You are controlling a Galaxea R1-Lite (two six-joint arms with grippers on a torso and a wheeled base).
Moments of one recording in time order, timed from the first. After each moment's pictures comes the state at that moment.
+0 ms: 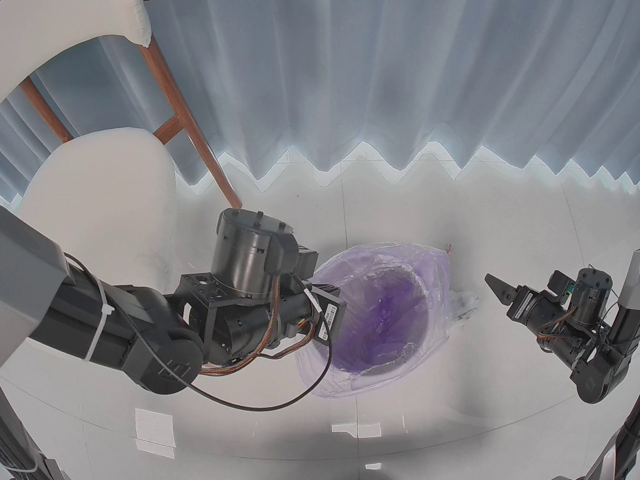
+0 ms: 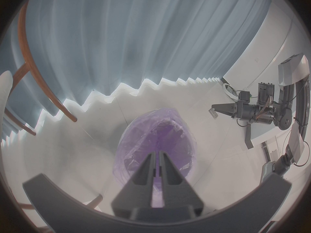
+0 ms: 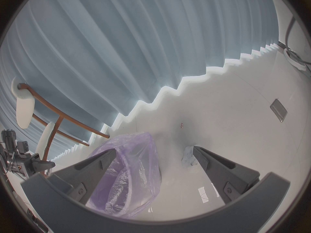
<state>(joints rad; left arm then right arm) -0.73 1.90 -0.97 -0.49 0.10 -0.03 0.01 1.97 -0.24 -1.52 0.06 0.46</state>
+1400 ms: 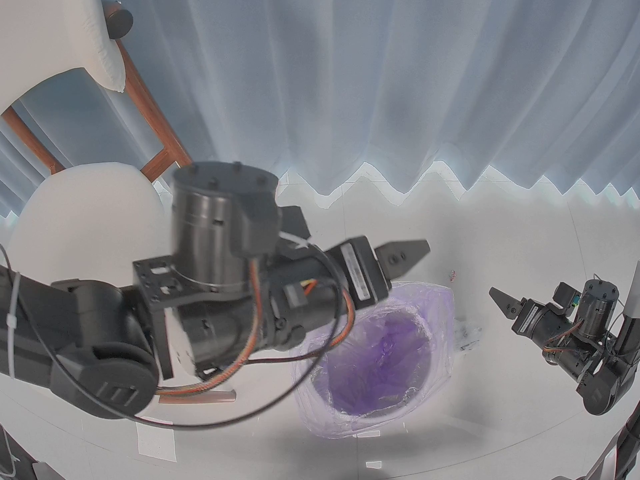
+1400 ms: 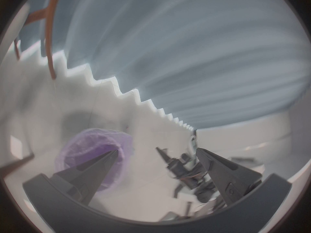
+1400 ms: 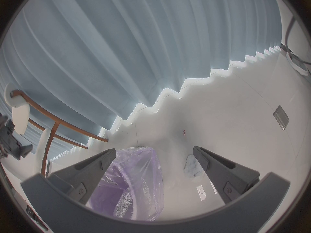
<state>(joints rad) -0.88 1.74 -0.98 -0.52 0.01 -0.78 0.01 1.94 -0.13 -1.55 0.05 0.46</state>
